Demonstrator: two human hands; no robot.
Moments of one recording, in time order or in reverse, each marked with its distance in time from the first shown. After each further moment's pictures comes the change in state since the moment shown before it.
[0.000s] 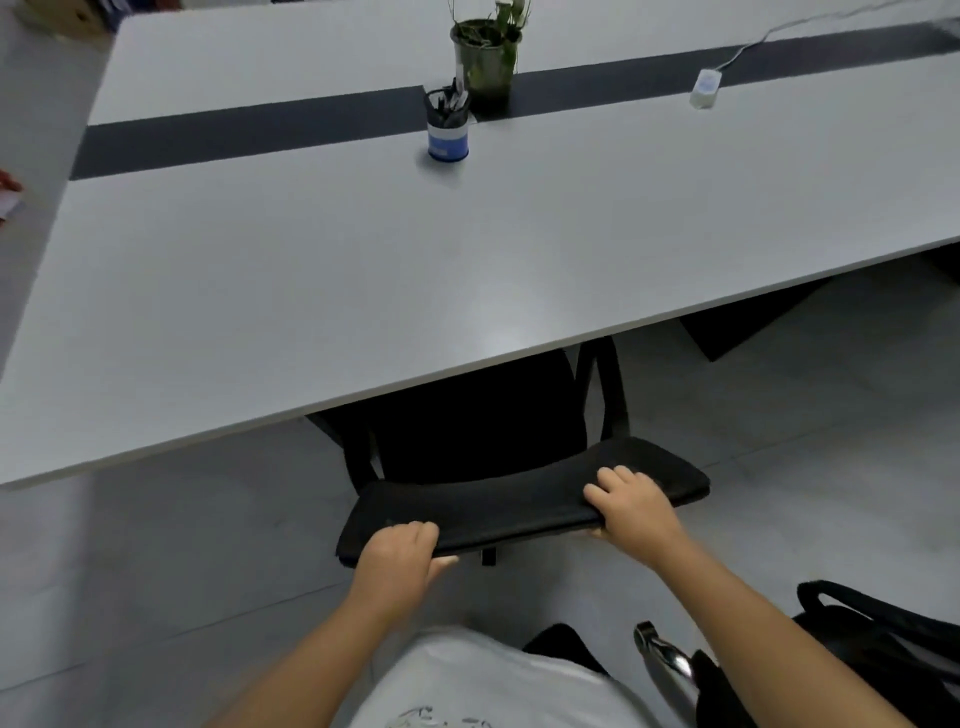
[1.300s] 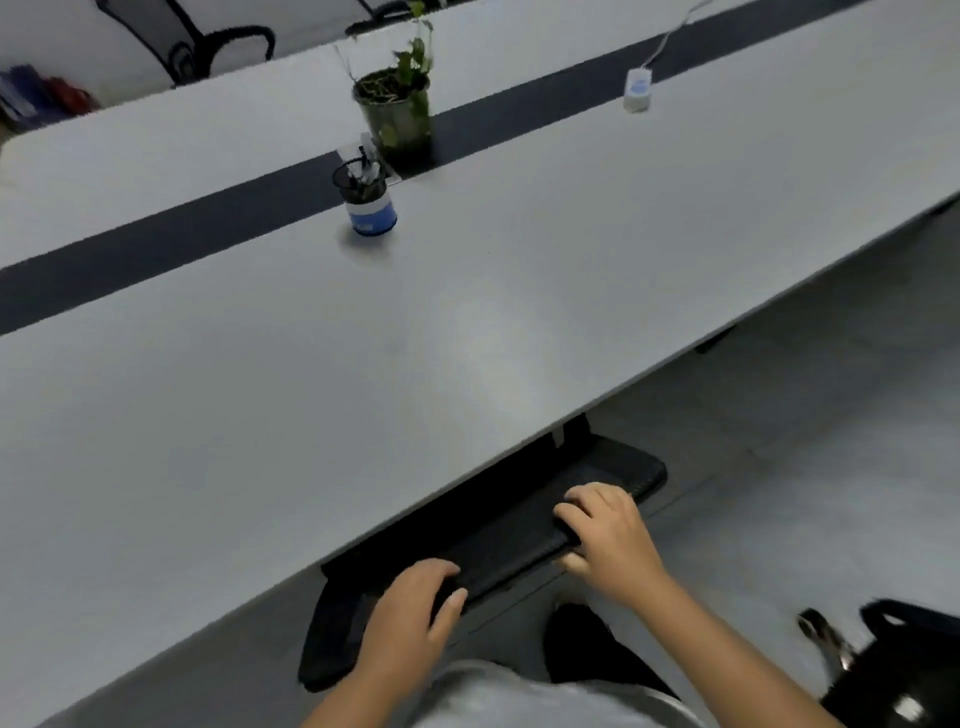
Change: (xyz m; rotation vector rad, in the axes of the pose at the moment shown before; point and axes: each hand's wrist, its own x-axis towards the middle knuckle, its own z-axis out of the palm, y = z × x) left_hand 0.128 -0.032 -0.005 -0.607 -0.245 -0.157; right_hand 0.093 0.036 0.007 0.320 0.089 0.287
